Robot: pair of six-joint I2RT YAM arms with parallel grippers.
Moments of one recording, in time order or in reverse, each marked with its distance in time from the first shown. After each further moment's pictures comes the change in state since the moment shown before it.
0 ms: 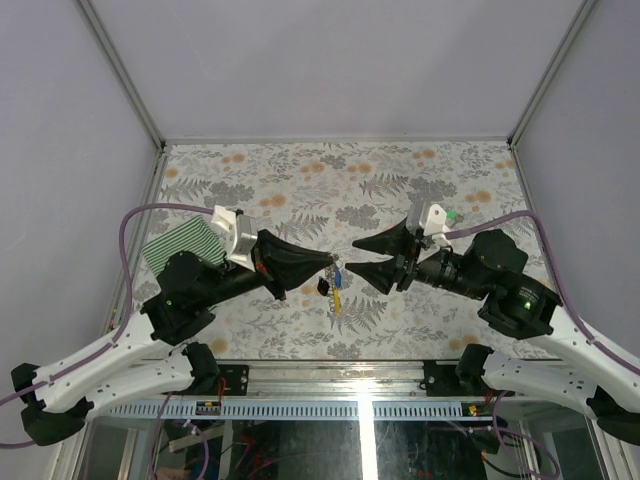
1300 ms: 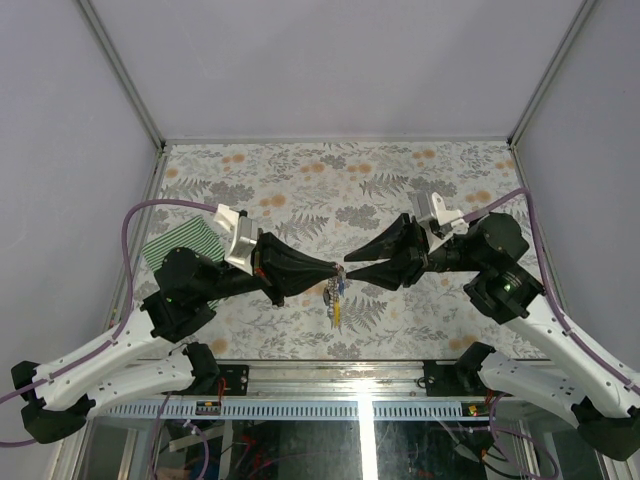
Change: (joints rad) left arm 0.000 0.036 0.054 0.021 0.156 -0.035; right arm -0.242 0.072 -0.047 0.308 -0.620 0.187
